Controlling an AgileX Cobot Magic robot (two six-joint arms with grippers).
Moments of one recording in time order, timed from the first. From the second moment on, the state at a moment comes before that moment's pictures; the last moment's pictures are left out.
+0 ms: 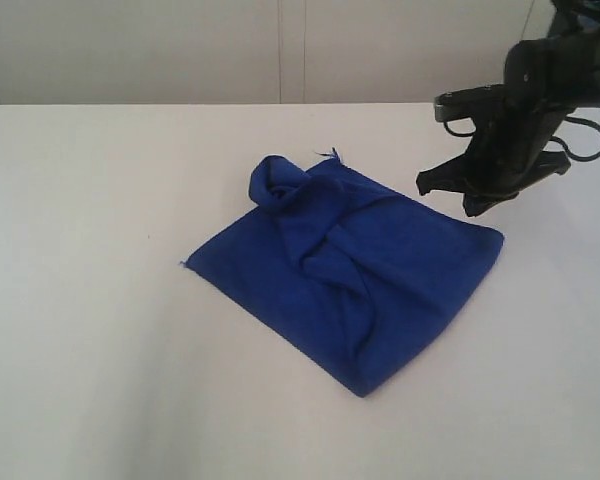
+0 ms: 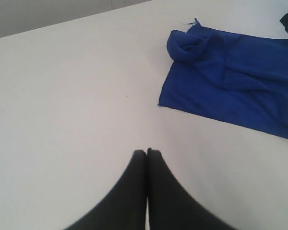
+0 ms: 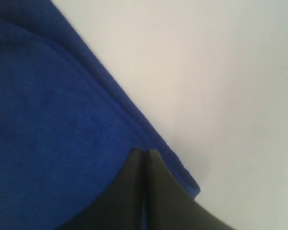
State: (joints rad) left arm -0.15 0.41 -0.75 -0.28 0.96 0.31; right arm 0.02 2.03 -1.44 -0.06 0.73 0.02
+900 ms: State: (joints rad) left arm -0.15 0.41 -0.75 -0.28 0.96 0.31; right arm 0.00 2.02 -1.25 -0.16 0.79 0.08
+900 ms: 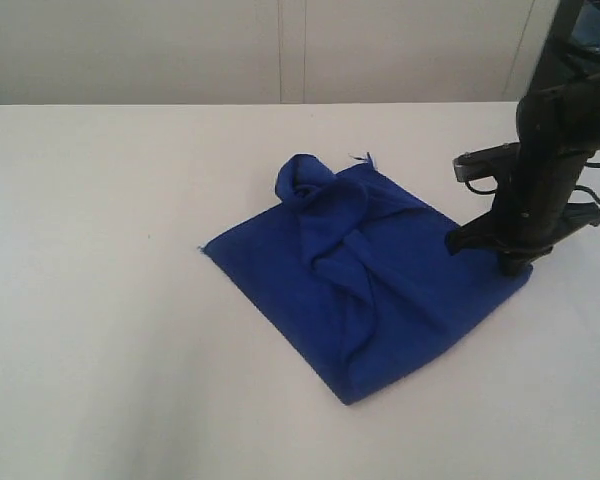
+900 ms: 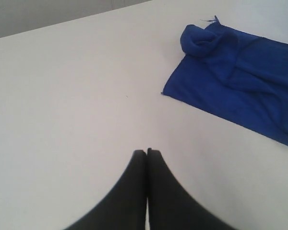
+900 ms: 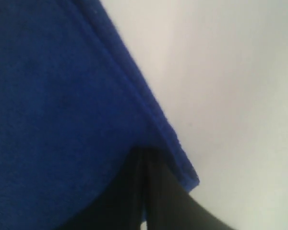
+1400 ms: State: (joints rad) left arm -0.15 0.41 -0.75 -0.28 0.96 0.31; right arm 0.00 1.79 -0.88 -0.13 0.74 0.11
